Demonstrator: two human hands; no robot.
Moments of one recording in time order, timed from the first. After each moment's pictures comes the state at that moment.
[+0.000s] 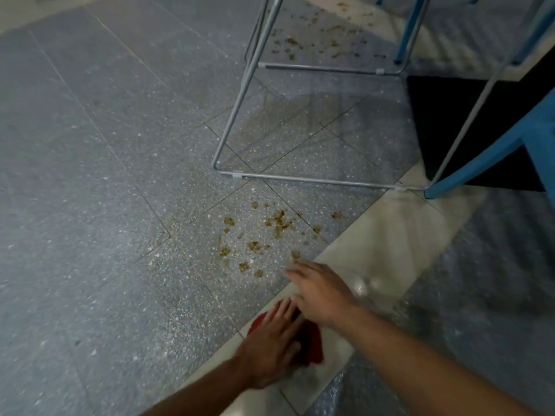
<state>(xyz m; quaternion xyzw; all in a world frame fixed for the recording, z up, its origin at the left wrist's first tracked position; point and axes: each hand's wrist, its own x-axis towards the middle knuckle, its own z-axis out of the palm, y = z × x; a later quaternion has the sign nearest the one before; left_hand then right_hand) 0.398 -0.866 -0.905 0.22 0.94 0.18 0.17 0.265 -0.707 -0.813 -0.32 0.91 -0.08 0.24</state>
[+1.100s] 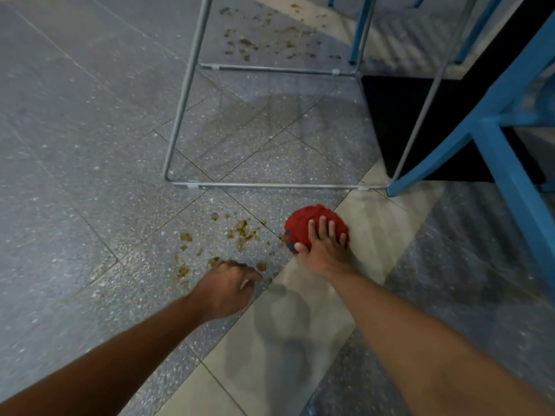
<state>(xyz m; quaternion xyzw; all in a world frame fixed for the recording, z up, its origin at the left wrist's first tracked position) 0.250 -0.892 -0.837 0.16 0.95 0.20 0.17 0.149 -0.642 -0.902 -0.04 0.97 -0.05 0.24</state>
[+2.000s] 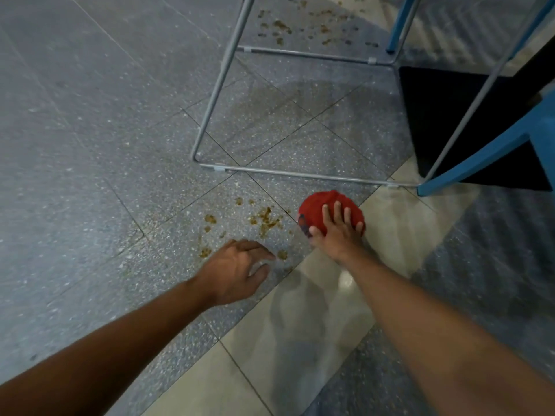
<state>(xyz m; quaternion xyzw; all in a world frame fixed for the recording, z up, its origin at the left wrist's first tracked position) 0.262 -0.916 -0.818 0.15 0.96 0.20 0.13 0.135 -0.660 -0.894 -0.04 0.96 -0.05 0.26</state>
